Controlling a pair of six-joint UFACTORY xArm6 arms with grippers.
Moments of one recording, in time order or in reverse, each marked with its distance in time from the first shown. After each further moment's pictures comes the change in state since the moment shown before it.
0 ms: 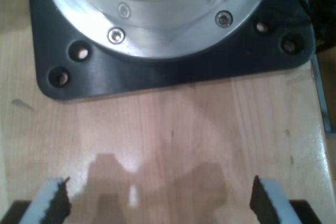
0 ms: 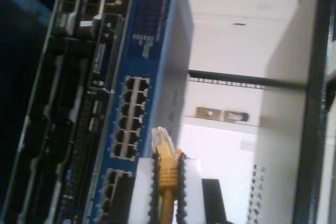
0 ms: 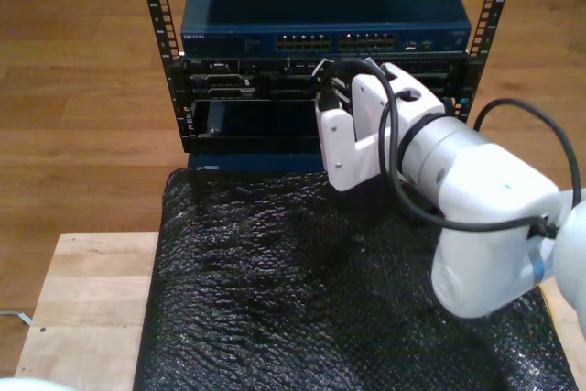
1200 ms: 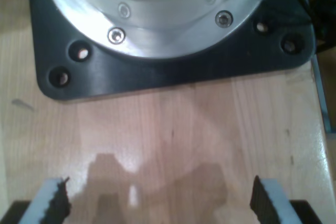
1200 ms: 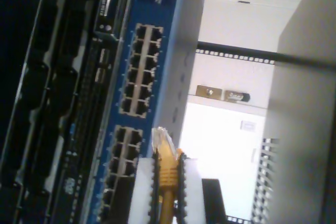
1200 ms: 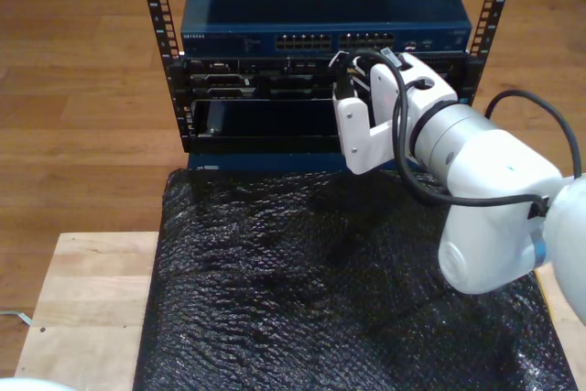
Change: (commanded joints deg) left arm 0.0 0.0 0.0 0.0 0.0 0.0; right arm -4.7 8.3 -4.8 -1.0 -3.8 -2.1
